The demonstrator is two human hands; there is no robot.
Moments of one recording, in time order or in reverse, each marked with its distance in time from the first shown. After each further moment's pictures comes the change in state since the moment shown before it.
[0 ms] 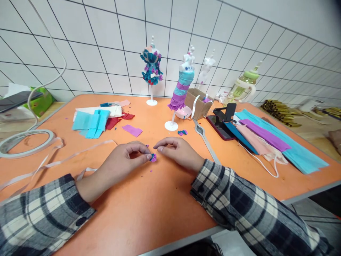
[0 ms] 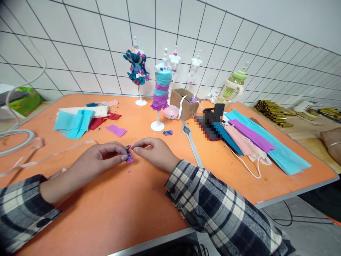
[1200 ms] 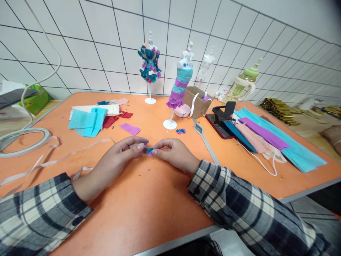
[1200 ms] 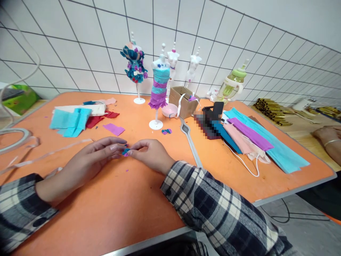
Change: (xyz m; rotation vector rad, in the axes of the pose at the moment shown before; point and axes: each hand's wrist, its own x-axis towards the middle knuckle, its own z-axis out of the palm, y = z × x) left_hand -0.001 -0.008 0.005 -0.383 0.074 -0.136; right_hand -0.002 0.007 0.009 0.100 -0.007 0.103
